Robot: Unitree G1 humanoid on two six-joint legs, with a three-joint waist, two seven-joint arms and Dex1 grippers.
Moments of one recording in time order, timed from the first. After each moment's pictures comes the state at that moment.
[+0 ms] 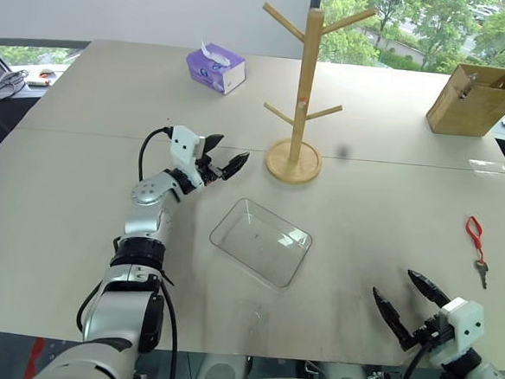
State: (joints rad) left arm -0.62 0.39 0.14 0.62 -0.29 -0.10 -0.80; right arm 0.61 -0.33 -0.17 -0.31 0.34 -0.21 0.69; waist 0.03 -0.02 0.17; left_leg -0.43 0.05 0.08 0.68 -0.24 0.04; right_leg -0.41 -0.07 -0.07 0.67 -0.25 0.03
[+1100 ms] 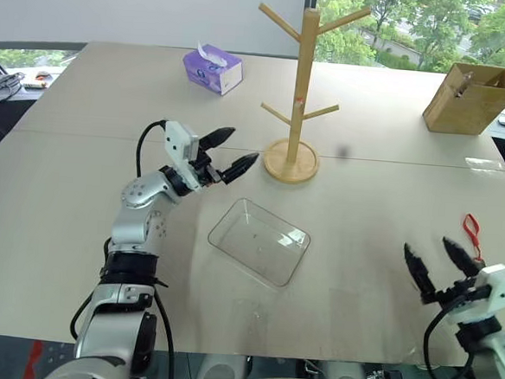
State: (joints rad) left arm -0.45 0.42 0.13 0.19 -0.45 0.06 -0.96; right arm 0.40 -0.34 -0.29 -0.35 0.53 -0.05 0.55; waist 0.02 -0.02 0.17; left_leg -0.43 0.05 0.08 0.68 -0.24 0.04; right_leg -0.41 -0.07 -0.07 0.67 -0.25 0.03
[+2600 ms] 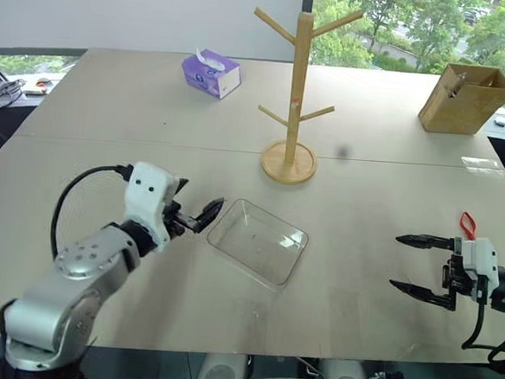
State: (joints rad) left arm 0.00 0.62 0.26 -0.72 -0.59 0.91 -0.30; right arm -0.01 -0.76 -0.16 0.18 0.47 -0.22 1.45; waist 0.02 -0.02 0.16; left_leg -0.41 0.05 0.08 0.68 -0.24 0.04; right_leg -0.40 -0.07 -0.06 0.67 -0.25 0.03
